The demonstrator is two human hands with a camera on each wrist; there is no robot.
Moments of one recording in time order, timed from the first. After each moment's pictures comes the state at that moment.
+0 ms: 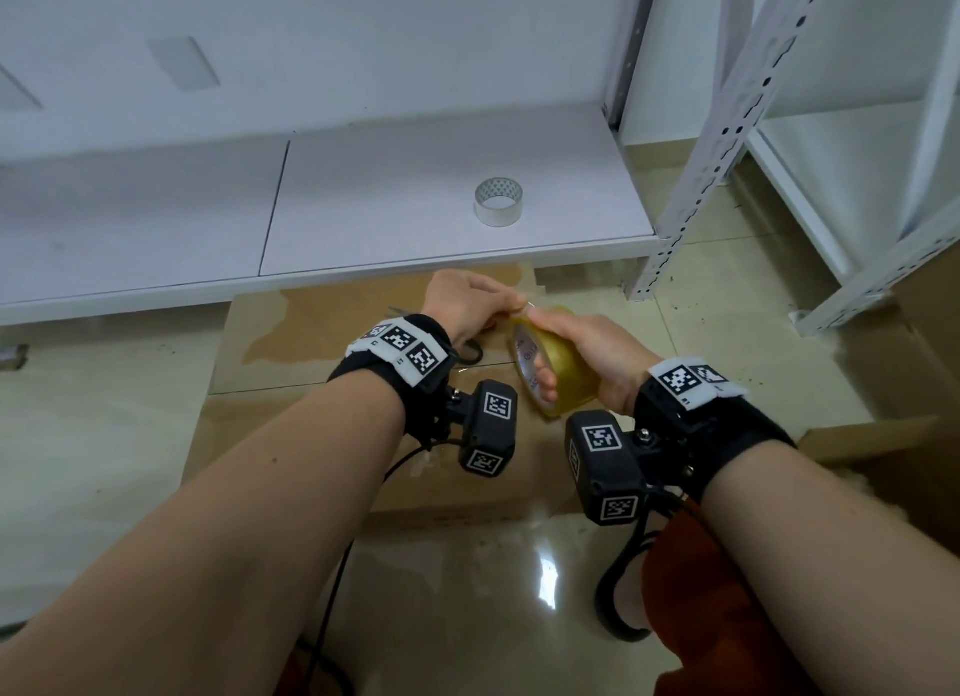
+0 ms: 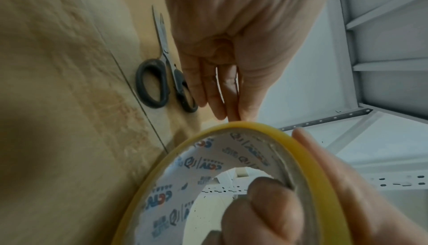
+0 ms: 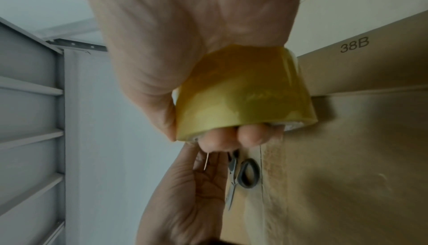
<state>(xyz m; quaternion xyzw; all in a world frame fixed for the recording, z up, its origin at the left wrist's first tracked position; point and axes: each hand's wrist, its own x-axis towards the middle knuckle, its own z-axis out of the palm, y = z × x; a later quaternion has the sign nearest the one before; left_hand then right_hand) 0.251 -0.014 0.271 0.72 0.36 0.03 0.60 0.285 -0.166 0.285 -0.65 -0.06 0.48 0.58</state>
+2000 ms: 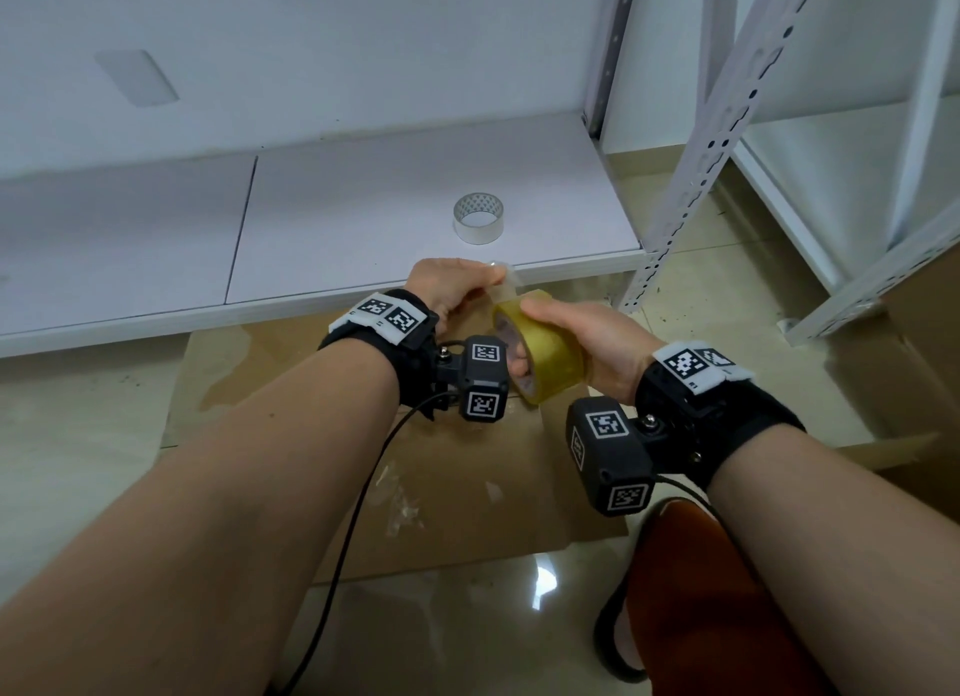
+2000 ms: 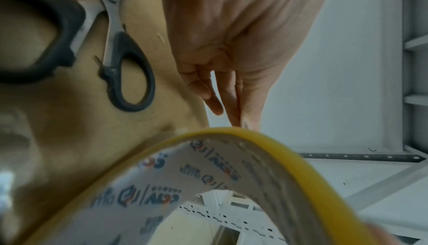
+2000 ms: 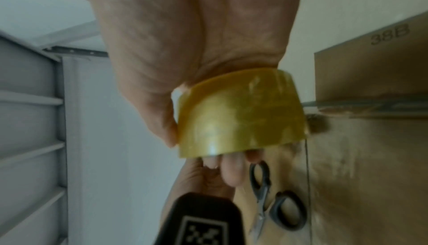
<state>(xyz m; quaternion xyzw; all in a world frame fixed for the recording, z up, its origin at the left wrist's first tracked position) 0.312 0.026 0.253 0.62 0.36 0.00 0.69 0.331 -0.154 0.293 -0.62 -0.05 0.49 0.61</state>
